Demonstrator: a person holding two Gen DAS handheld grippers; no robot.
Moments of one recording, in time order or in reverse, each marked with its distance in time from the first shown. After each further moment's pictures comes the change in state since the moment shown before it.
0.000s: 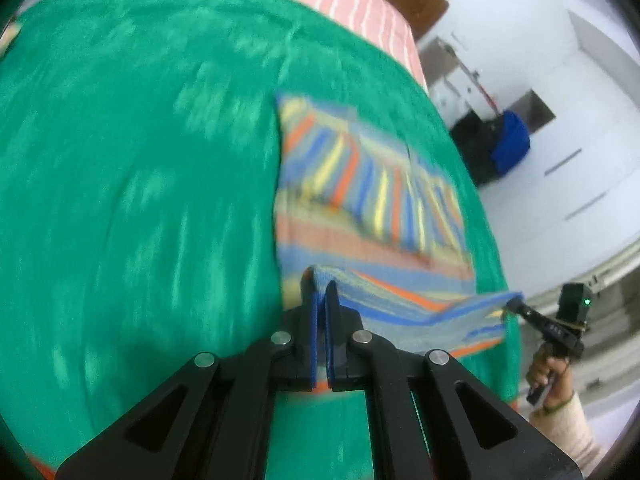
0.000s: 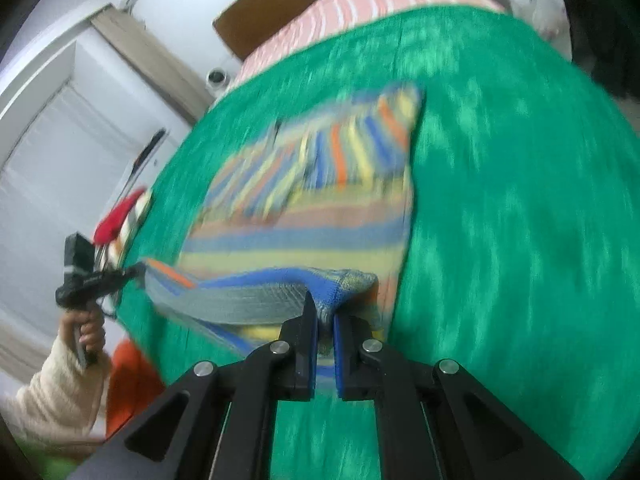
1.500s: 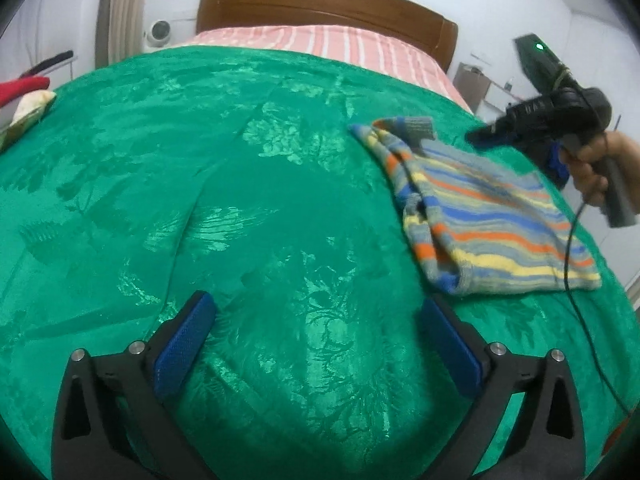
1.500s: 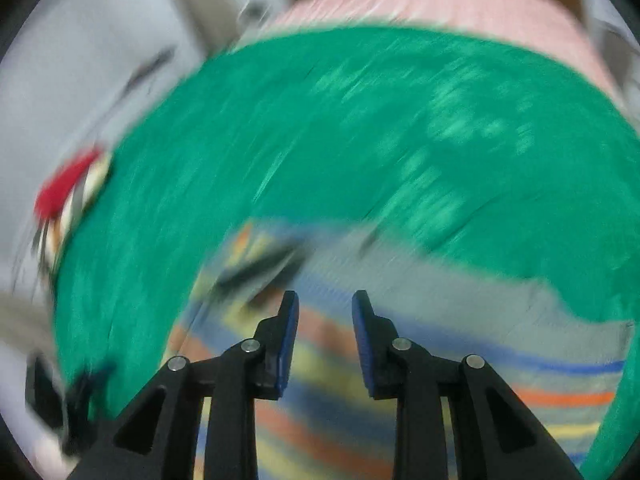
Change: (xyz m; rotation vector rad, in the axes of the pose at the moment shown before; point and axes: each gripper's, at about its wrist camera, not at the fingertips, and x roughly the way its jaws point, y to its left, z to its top) left arm 0.055 0.044 -0.056 0.185 -0.280 0.292; right arm 0.270 0.185 0.179 -0.380 0.278 -0.099
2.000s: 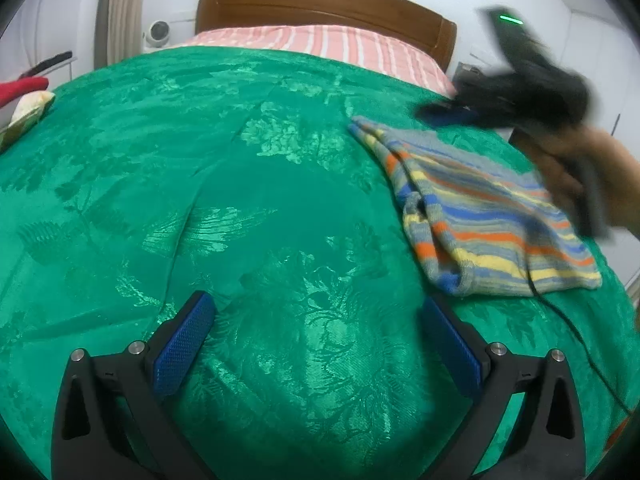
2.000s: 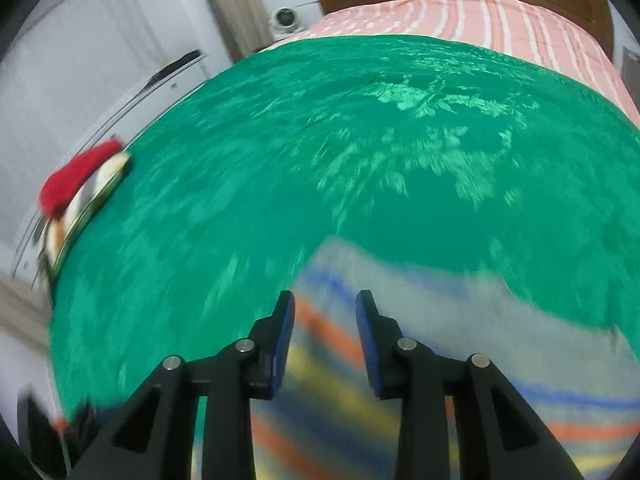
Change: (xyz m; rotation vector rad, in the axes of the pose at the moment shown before) left arm 0.000 0.003 -0.004 -0.001 -0.003 -0.010; right arm 0.021 0.050 0.007 -0.040 -0.149 0.022
